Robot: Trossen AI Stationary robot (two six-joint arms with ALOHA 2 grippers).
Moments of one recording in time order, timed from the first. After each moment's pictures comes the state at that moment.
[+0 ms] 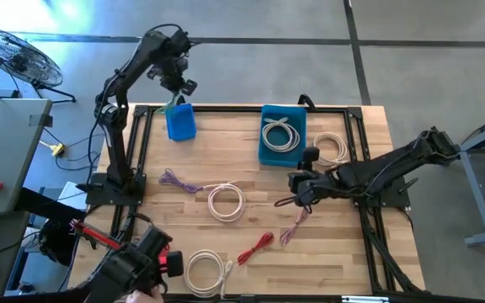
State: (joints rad) left arm 1.04 1.95 2.03 -1.56 -0.03 -0.08; right arm 0.30 1.27 0.89 -0.60 0.72 -0.05
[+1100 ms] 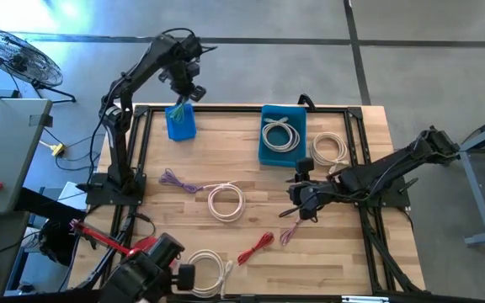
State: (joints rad) left arm 0.95 1.96 2.06 -1.57 0.03 0.00; right arm 0.36 1.27 0.89 -0.57 0.53 -0.06
